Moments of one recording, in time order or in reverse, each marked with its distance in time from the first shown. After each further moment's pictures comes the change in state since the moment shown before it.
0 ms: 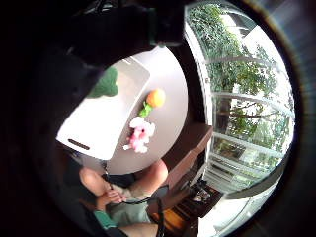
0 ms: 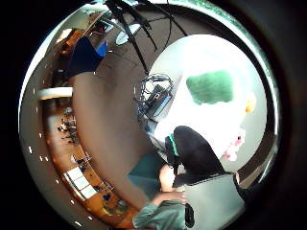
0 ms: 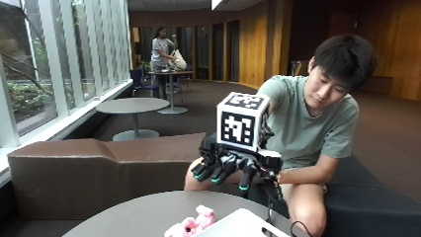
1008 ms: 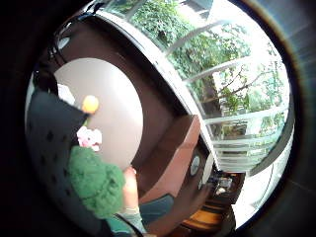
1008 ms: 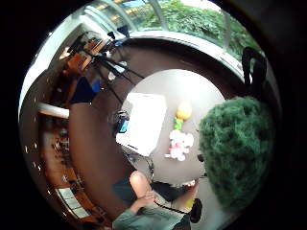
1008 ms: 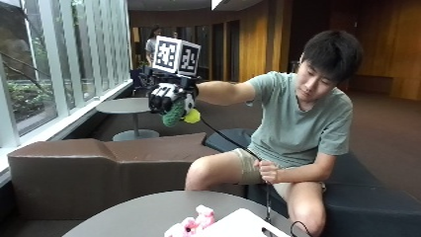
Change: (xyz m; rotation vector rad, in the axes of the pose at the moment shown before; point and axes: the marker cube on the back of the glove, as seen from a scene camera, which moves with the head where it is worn) arm 0.245 0.113 -0.087 0.306 0.058 0.234
